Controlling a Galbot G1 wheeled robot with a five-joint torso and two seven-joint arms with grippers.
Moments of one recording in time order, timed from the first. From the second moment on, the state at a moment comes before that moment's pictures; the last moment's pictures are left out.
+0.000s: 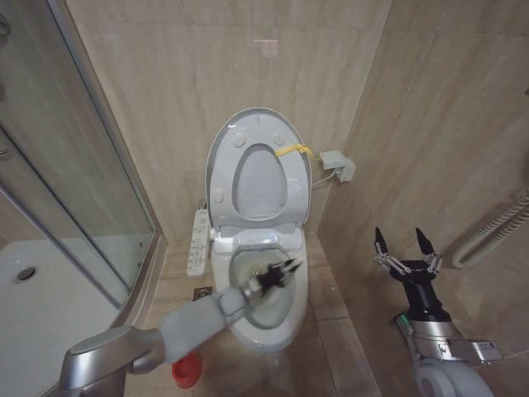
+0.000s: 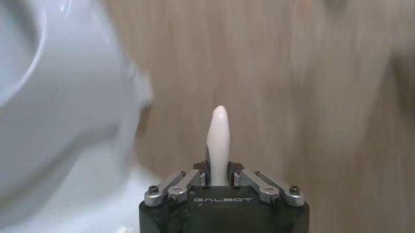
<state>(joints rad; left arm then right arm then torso) 0.29 -1.33 0.92 -1.01 -0.57 -0.56 0.01 -1.55 1.34 0.82 2.14 0.51 0.40 -0.15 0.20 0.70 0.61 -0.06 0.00</state>
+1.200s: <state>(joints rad) 0.32 -1.36 0.88 -0.85 -0.51 -0.61 0.03 -1.57 1.33 0.84 2.15 0.52 0.41 -0.14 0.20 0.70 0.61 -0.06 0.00</state>
